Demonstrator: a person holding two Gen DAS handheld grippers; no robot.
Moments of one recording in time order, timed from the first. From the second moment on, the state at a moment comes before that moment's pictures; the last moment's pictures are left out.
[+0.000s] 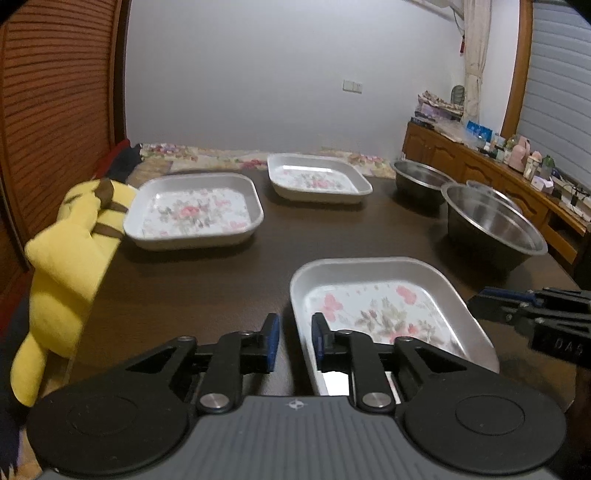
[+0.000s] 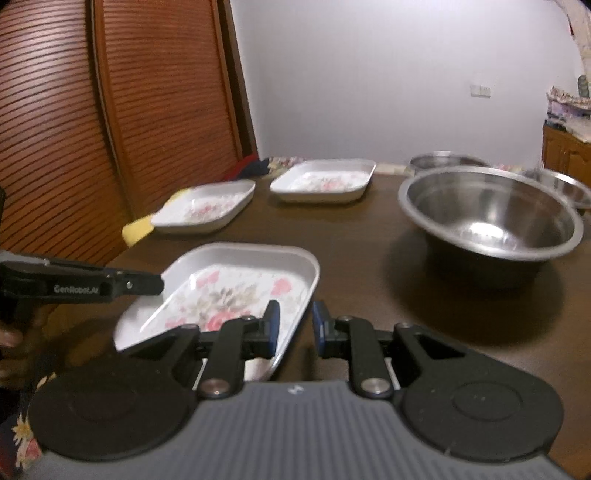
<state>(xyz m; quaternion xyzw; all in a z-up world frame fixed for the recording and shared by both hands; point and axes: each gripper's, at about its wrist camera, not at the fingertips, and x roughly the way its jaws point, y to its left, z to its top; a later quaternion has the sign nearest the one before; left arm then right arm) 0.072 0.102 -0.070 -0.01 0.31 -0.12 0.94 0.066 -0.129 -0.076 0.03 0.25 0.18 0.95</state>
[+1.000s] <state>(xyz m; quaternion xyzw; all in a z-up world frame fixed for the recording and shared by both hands) 0.185 0.191 -0.035 -0.01 0.28 -0.06 0.96 0.206 -0.032 -0.023 -0.02 0.27 0.27 0.92</state>
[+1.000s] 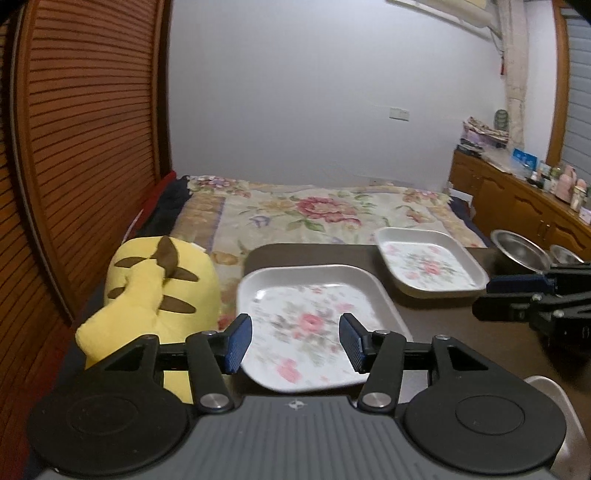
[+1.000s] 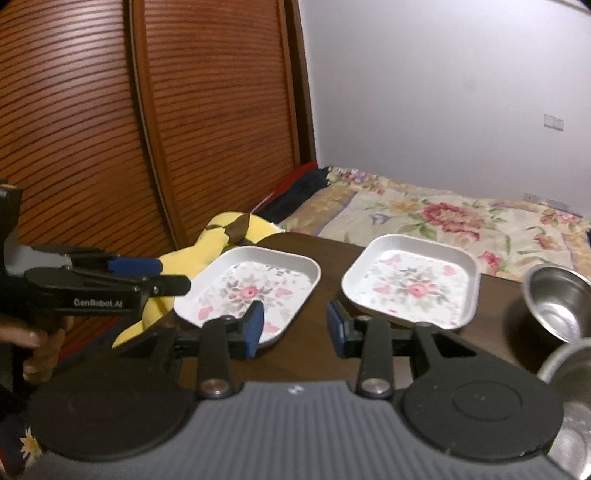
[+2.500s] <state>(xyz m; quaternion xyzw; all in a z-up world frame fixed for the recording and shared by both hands) 0.238 0.234 -0.082 -0.05 0.32 -0.10 0.94 0.276 0.020 -0.066 -0.05 0.38 0.27 0.88</state>
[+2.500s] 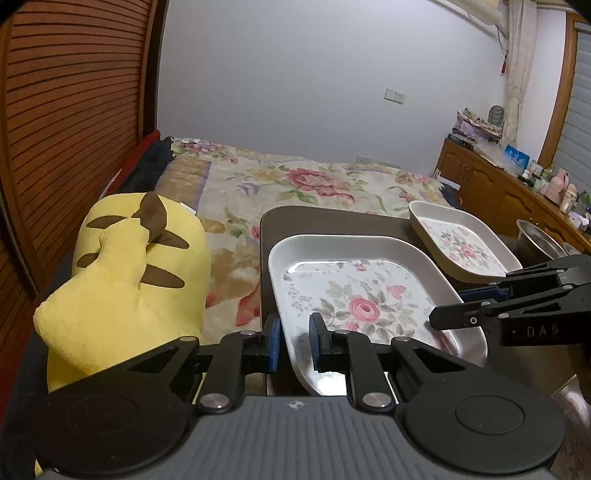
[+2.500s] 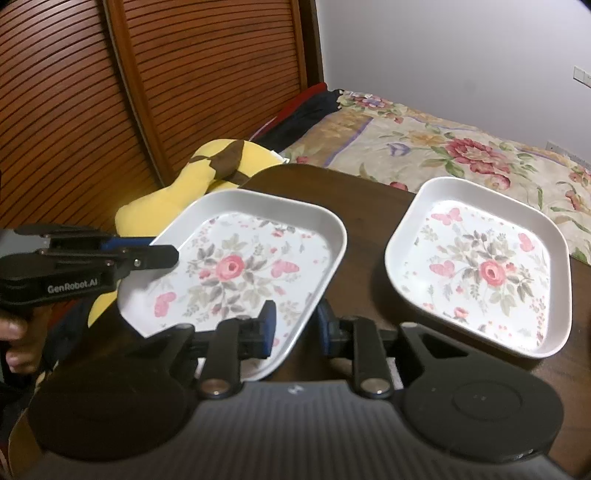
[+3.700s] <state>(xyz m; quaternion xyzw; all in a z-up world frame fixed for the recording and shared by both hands) 0.137 0.161 0.001 0.00 0.24 -0.13 0.96 0.178 -0.070 0.001 0.00 0.29 0.26 0.92</state>
